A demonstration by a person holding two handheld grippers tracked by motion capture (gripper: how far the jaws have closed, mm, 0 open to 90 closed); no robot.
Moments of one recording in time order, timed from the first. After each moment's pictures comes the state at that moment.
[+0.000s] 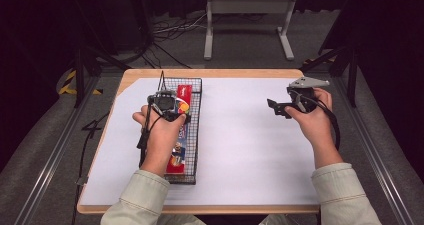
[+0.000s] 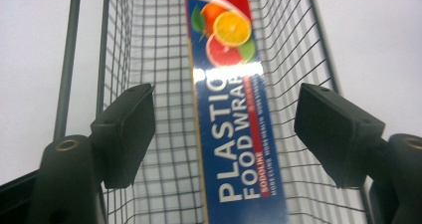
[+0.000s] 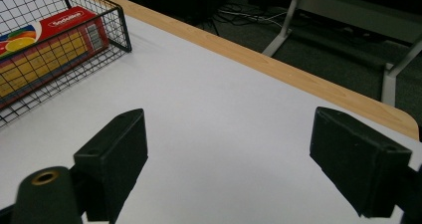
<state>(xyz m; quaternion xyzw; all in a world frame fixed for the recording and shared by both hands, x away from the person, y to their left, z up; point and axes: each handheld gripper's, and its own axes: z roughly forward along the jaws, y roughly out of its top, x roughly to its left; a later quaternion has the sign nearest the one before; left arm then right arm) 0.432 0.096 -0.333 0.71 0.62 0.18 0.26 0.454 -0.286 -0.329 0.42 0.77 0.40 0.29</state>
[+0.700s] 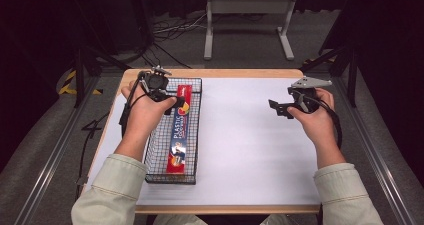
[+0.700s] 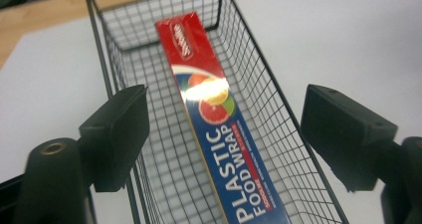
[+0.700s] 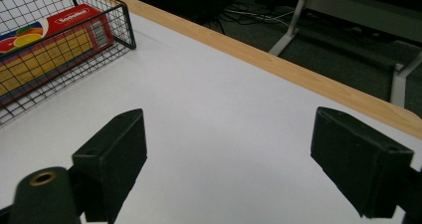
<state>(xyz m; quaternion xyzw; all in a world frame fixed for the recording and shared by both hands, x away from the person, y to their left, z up) 0.454 0.125 -0.283 0.79 0.50 0.16 0.32 0.454 -0.294 -0.330 0.41 0.77 0.40 0.27</state>
